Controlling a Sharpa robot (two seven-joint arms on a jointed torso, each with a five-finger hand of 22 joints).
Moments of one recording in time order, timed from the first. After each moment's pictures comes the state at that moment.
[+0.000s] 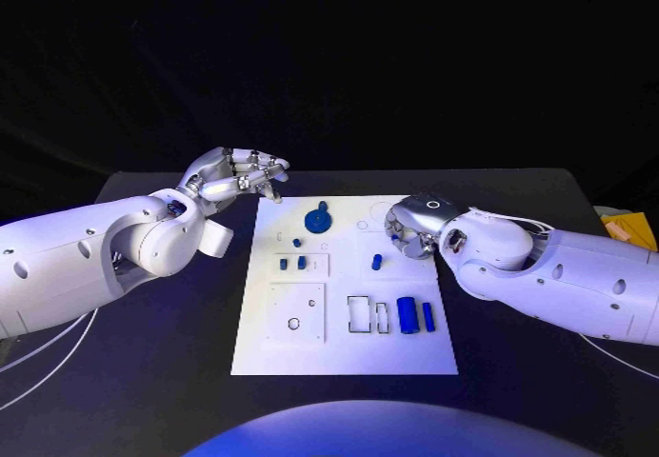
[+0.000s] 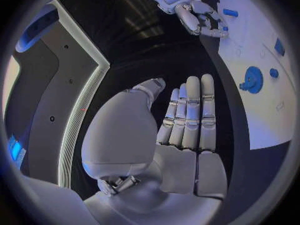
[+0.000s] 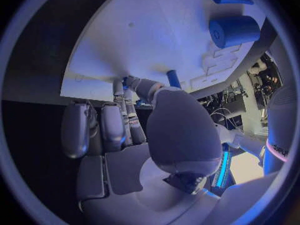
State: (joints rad) left arm 1.17 -0.97 -0.03 1.54 -0.20 -0.15 0.39; left_hand 1.38 -0.20 0.38 0.20 0.32 0.91 0.20 0.27 0.23 1.01 0.12 0.44 0.12 1.05 0.05 0.93 0.34 0.17 0.96 0.15 0.61 0.61; right arm 1.17 -0.74 -0.15 1.50 -1.81 -0.27 -0.28; right_hand 1.30 -0.18 0.67 0.00 0.10 1.02 0.14 0.24 0.54 1.15 0.08 0.16 0.21 1.43 0.00 1.31 1.07 0.08 1.46 0.10 1.26 1.31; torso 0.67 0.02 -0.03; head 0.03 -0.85
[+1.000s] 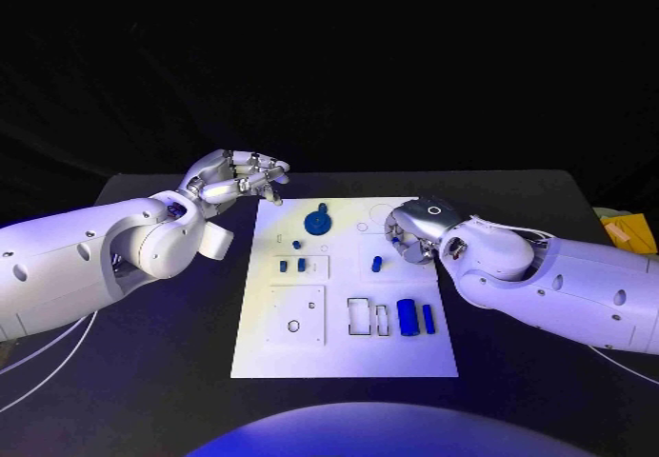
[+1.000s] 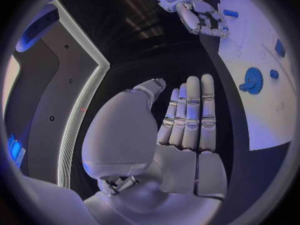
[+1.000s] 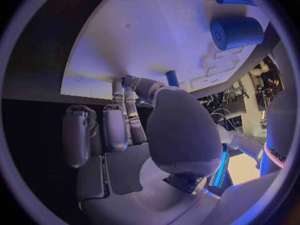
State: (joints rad) left arm 1.17 -0.97 -0.03 1.54 -0.20 -0.15 0.39; left_hand 1.39 -0.19 0.39 0.20 0.32 0.91 0.20 0.27 0.23 1.01 0.12 0.44 0.12 1.05 0.05 0.93 0.34 0.17 0.96 0.15 0.61 0.61; right arm 1.16 -0.75 -0.16 1.52 -1.84 -0.33 -0.31; right_hand 1.31 -0.17 0.71 -0.04 0.13 1.07 0.12 0.26 0.56 1.21 0.06 0.17 0.23 1.46 -0.03 1.35 1.13 0.05 1.47 0.08 1.40 1.31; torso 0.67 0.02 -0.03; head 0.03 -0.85
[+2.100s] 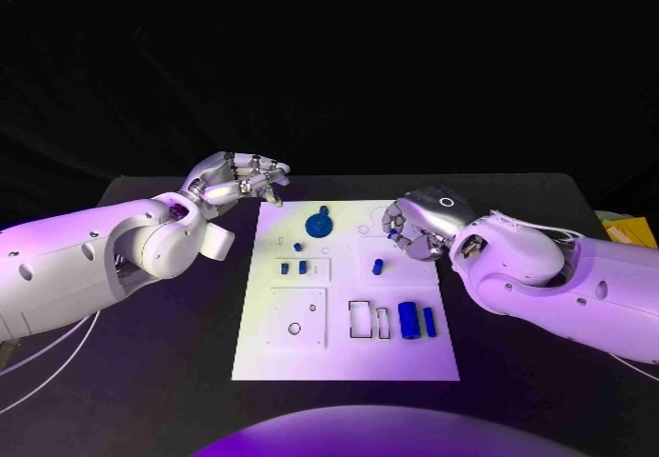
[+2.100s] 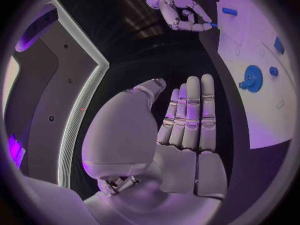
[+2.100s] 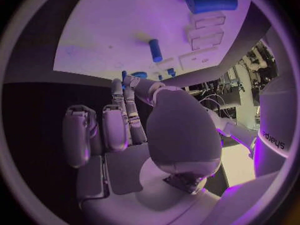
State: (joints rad) left arm 1.17 -0.97 -0.03 1.53 -0.20 -0.15 0.39; left_hand 1.39 -0.19 0.39 0.19 0.32 0.90 0.20 0.26 0.23 1.00 0.13 0.44 0.12 1.05 0.05 0.93 0.34 0.17 0.96 0.15 0.61 0.61; right arm 1.21 -0.85 -0.14 1.72 -1.83 -0.38 -0.33; right_hand 1.31 -0.17 0.71 -0.04 0.12 1.07 0.12 0.26 0.57 1.21 0.07 0.17 0.23 1.46 -0.03 1.35 1.14 0.05 1.46 0.08 1.40 1.31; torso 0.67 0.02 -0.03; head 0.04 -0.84
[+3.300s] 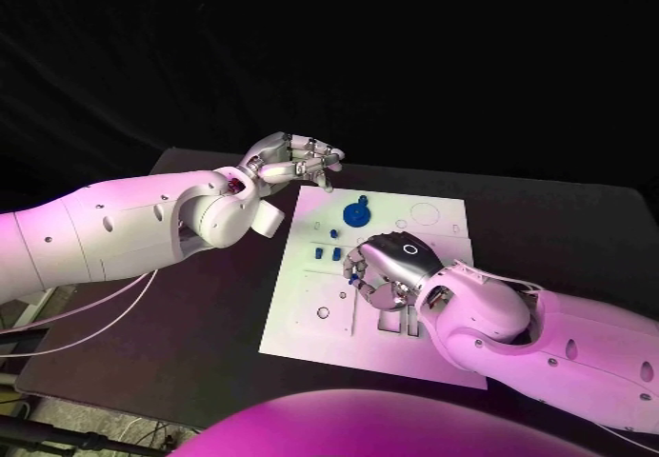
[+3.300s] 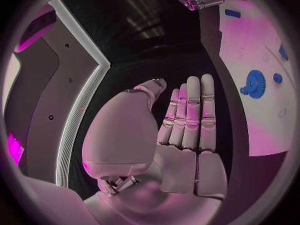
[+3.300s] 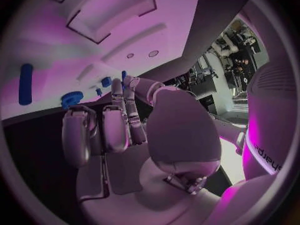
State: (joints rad) left arm 1.17 -0.93 -0.03 1.51 -0.19 -0.14 0.39; left_hand 1.39 -0.19 0.39 0.19 0.32 0.90 0.20 0.26 0.23 1.00 0.13 0.44 0.12 1.04 0.05 0.93 0.34 0.17 0.96 0.15 0.61 0.61; right arm 1.08 -0.64 -0.16 1.74 -1.79 -0.38 -0.29; right_hand 1.31 -0.17 0.72 -0.04 0.12 1.08 0.12 0.26 0.57 1.22 0.07 0.17 0.24 1.46 -0.03 1.35 1.12 0.05 1.46 0.08 1.40 1.31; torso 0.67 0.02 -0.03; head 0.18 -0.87
